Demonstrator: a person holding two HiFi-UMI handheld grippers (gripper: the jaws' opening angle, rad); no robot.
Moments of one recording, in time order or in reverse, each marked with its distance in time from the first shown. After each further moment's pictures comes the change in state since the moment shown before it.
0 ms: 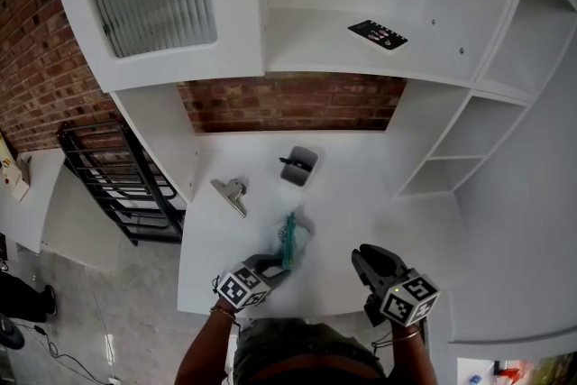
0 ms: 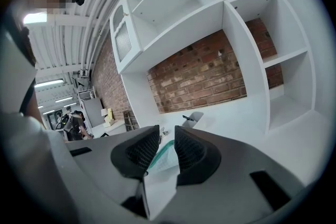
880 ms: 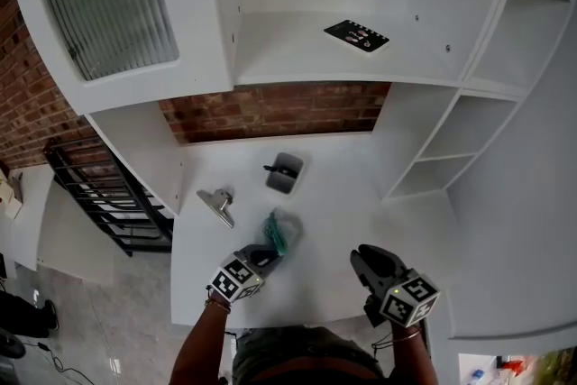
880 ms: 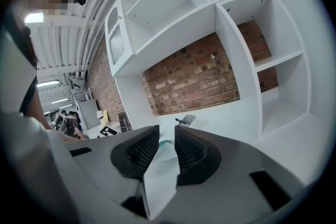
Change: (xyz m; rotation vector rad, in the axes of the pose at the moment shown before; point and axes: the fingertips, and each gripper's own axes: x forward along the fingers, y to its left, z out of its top) left arm 0.014 0.036 0.058 0.118 -0.074 0.012; right arm -0.002 -0.030 0.014 0.004 -0.010 -0.042
